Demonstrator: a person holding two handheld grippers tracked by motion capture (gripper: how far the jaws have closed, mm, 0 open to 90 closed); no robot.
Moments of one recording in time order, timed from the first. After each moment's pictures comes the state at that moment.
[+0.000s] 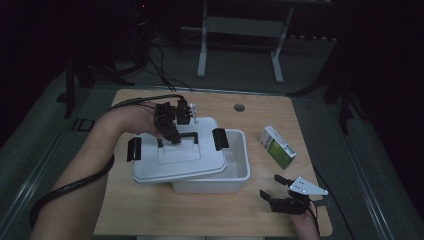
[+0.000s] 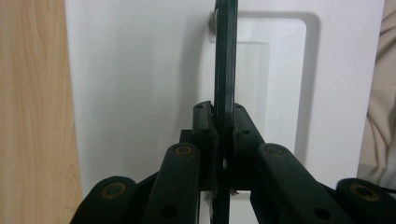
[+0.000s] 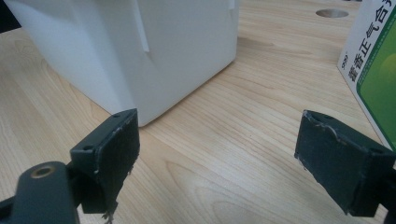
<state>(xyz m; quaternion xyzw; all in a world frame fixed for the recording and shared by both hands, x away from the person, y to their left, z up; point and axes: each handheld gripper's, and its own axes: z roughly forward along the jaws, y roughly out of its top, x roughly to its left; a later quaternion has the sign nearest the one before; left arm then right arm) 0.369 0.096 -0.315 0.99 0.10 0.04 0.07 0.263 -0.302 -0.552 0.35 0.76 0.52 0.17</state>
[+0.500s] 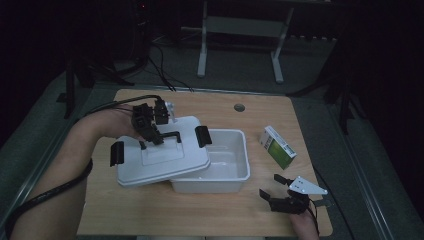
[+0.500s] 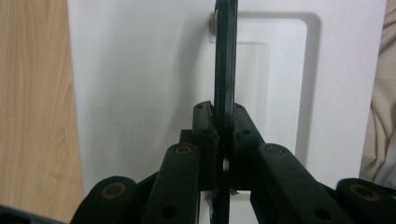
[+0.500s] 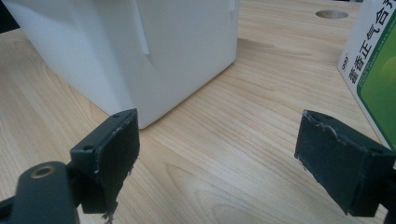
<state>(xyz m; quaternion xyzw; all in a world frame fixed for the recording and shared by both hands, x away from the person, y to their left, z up) 0.363 0.145 -0.323 0.99 0.14 0.04 0.08 0.264 -0.301 -0.551 0.35 0.76 0.52 0.18</state>
